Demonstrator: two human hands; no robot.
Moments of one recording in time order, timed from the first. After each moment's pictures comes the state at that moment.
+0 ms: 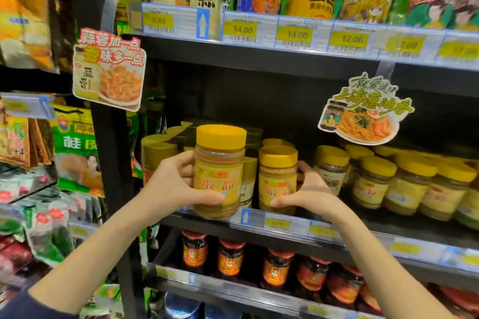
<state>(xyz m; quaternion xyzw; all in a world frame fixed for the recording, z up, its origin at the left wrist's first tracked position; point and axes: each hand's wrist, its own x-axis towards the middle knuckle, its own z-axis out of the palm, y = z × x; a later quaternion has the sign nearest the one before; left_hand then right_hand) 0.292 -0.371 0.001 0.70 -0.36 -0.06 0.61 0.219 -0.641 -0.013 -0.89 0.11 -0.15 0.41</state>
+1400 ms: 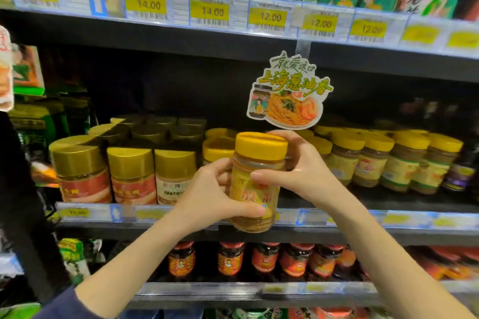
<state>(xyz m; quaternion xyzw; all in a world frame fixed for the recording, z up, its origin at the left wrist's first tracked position) 0.236 -0.495 -0.006 0.69 -0.44 -0.13 0.56 0.136 -0.646 0.035 -0.83 0.02 -0.25 0.50</state>
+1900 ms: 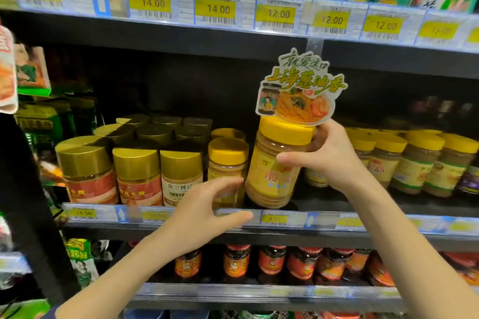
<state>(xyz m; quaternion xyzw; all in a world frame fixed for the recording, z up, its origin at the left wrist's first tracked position) 0.249 -0.475 -0.030 0.74 -0.50 -0.01 0.44 0.142 -0.674 0.053 -0.79 -0.01 -0.33 0.51</state>
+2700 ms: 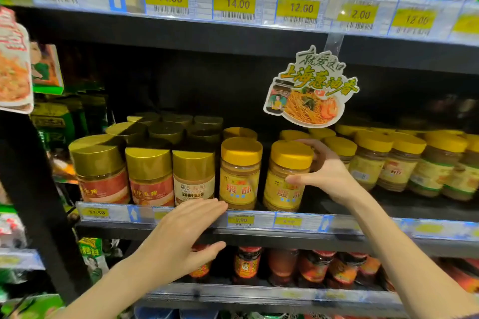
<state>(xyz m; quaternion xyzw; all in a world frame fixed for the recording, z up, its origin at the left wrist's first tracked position) 0.278 -0.428 -0.077 0.77 -0.57 0.17 0.21 0.178 -0.718 -0.006 -0.82 0.07 -0.25 0.52</state>
